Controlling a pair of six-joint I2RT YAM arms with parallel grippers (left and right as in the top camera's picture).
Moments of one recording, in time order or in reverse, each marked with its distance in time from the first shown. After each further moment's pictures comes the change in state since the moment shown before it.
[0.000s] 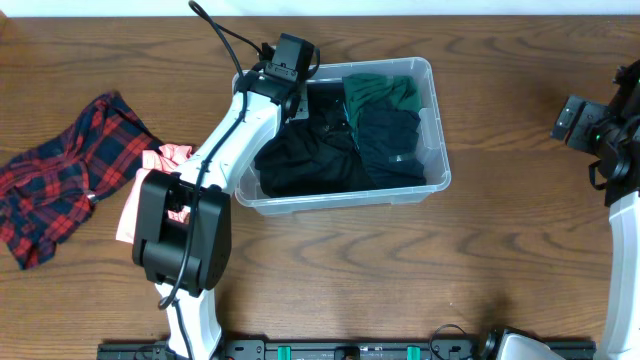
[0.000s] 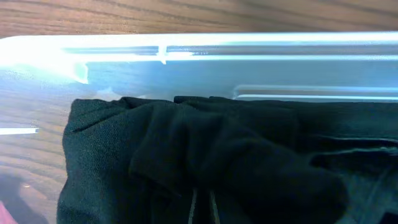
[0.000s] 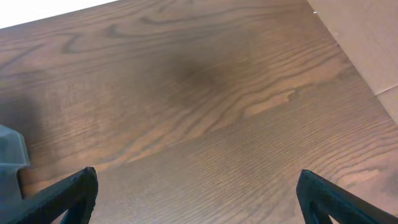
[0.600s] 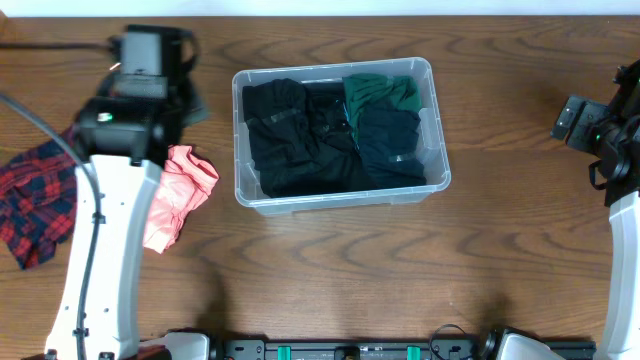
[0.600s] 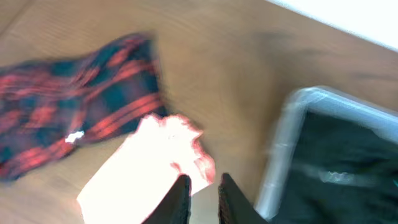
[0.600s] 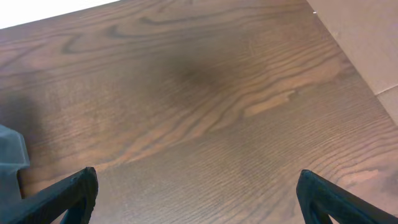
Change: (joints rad) left arm 0.313 -0.534 0.014 -0.453 -0.061 -0.069; right arm 0.000 0.000 0.000 0.000 0.000 0.000
